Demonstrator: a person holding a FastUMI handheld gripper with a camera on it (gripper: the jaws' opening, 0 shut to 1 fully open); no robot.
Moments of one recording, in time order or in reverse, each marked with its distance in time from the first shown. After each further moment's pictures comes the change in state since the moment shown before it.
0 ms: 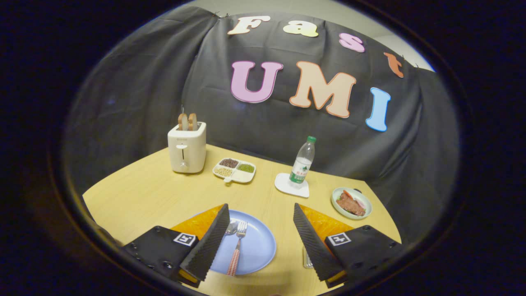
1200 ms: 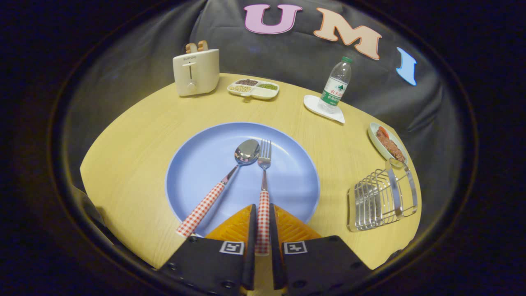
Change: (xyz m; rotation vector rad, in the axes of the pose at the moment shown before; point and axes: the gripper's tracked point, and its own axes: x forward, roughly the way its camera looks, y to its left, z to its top) arm 0.023 0.032 -0.150 -0.025 0.447 0.079
